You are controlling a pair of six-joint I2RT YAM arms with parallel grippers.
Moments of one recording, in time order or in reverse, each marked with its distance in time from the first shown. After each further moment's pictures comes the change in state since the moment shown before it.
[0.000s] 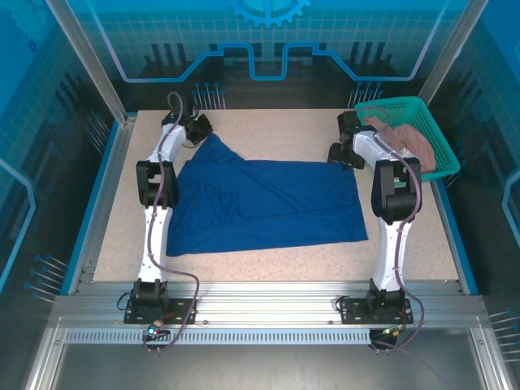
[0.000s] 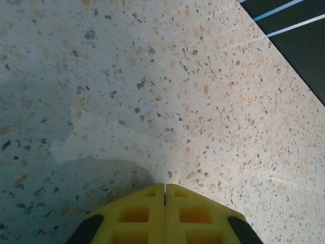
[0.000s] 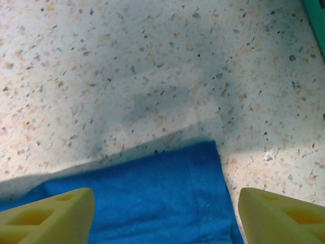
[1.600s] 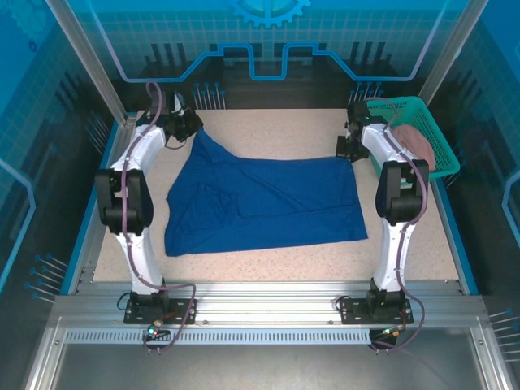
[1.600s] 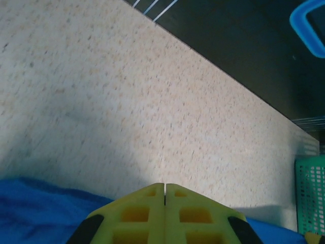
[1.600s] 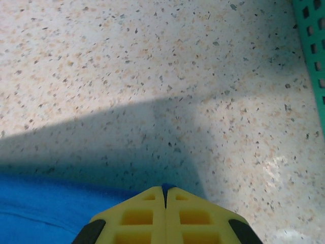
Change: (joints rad) left arm 0.000 -0.794 -0.871 0.204 0.052 0.056; right arm -0.038 -0.070 0.038 -0.077 -0.136 -0.156
